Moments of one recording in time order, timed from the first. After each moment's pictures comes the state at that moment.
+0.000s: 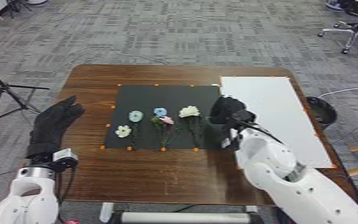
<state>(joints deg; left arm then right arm) 115.1 -68.6 -102.4 -106.8 58.2 0.0 13.3 -77.5 -51.7 49.2 -103.1 -122.3 7.2 24.6</state>
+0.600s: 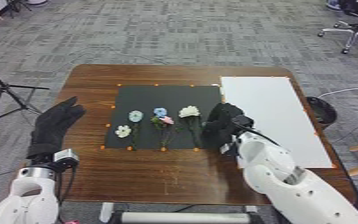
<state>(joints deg) 115.1 -68.5 -102.3 -106.8 58.3 -0.1 12.6 -79.4 -52.3 50.7 -103.2 -120.2 3.8 24.2</state>
